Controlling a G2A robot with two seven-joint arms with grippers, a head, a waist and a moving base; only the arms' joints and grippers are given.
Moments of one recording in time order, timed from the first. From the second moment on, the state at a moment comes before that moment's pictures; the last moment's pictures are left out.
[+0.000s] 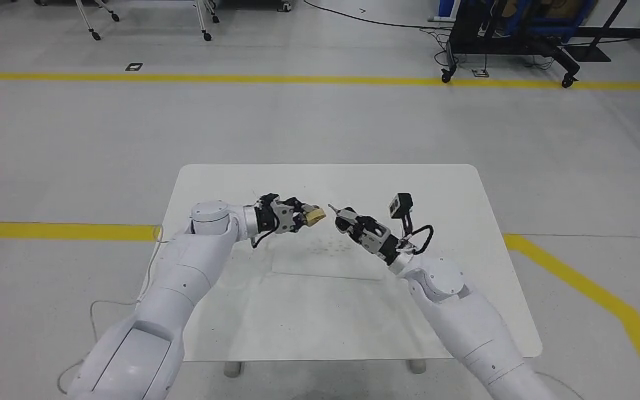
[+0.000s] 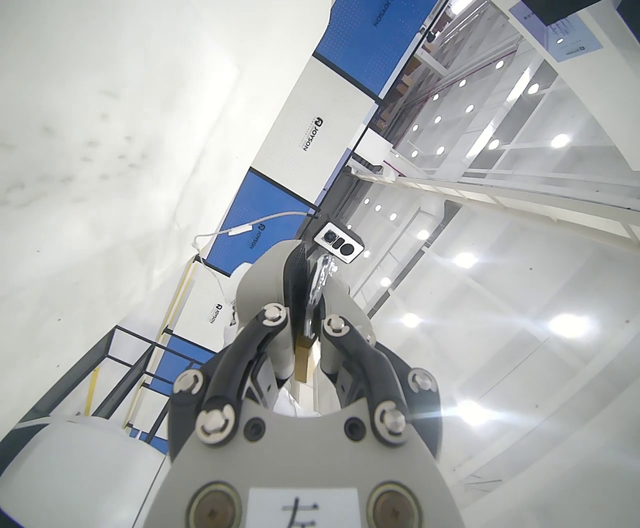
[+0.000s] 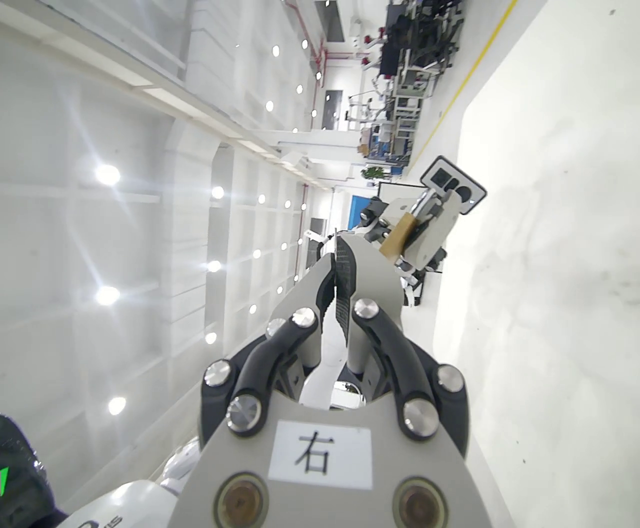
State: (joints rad) left arm 0.70 -1.39 -0.99 -0.61 -0.62 0.28 -1.11; right arm -1.31 -1.23 1.13 -1.43 0.47 -0.23 0.52
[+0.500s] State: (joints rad) left arm 0.70 -1.38 -0.98 -0.61 -0.60 0.30 -1.12; right arm -1.40 -1.21 1.20 -1.61 0.46 -0.11 0.51
